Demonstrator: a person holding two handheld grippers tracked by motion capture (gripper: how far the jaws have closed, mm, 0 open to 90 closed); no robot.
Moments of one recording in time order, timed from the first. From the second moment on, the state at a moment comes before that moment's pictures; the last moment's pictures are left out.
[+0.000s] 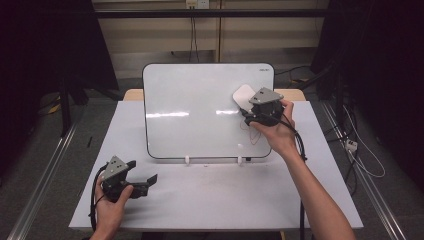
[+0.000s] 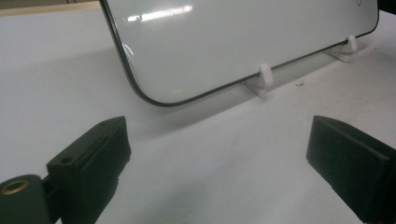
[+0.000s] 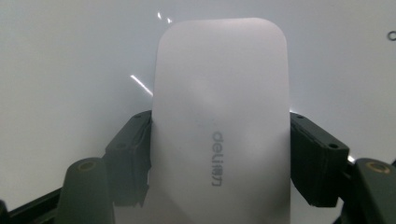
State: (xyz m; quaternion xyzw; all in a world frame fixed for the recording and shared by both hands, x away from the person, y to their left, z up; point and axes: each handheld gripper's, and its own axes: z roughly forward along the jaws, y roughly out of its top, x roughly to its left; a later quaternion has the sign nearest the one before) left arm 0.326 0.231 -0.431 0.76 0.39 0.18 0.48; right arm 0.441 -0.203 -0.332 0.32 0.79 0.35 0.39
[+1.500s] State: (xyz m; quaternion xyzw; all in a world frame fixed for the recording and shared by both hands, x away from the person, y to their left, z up) left arm 0.326 0.227 -0.431 0.77 0.39 0.18 0.47; right arm 0.383 -0.191 -0.398 0.29 0.82 0.32 0.37
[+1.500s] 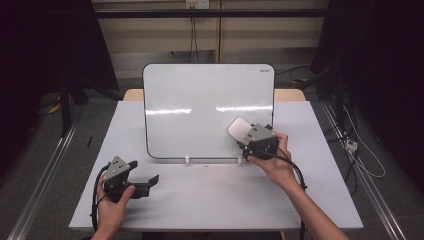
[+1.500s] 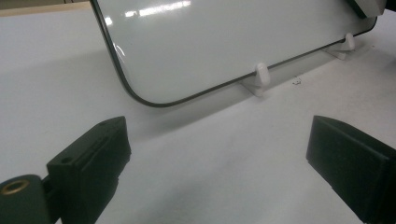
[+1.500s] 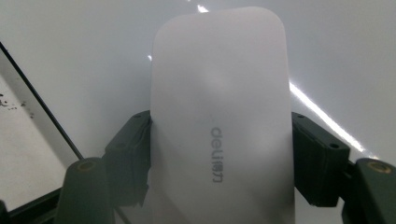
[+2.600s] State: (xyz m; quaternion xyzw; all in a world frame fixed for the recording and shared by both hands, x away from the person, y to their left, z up) left arm 0.325 0.231 -0.431 0.77 0.39 0.18 0.47; right arm 0.419 -0.214 -0.354 0.35 0.77 0.35 0.40
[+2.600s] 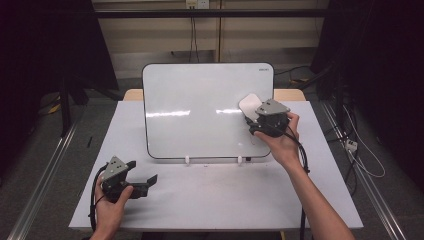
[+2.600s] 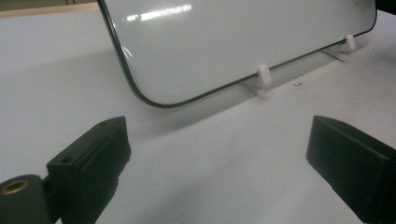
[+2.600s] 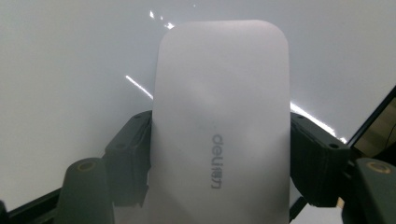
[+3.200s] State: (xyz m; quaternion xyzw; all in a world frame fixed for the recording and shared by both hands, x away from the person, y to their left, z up) left arm 0.326 0.228 -0.431 0.77 0.39 0.18 0.48; right arm 0.403 -0.184 -0.382 0.31 0.79 0.36 0.38
